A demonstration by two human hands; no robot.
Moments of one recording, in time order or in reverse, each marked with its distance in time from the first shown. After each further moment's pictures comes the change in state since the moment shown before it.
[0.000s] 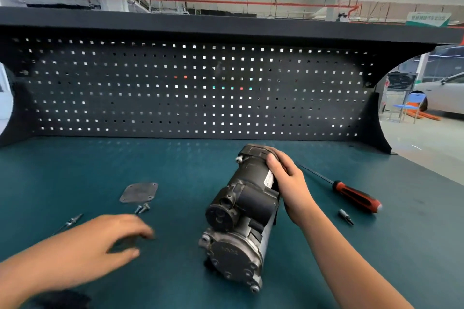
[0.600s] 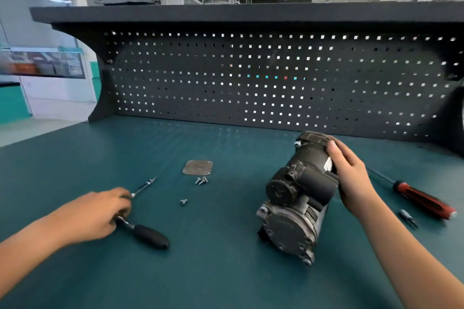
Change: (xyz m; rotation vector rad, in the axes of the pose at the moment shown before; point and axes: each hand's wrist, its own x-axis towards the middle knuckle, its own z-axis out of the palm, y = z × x) left_hand -0.097 -0.073 0.005 0.399 -0.142 -0.521; right_hand -0.005 -0.006 0.001 -0.005 0.008 0.010
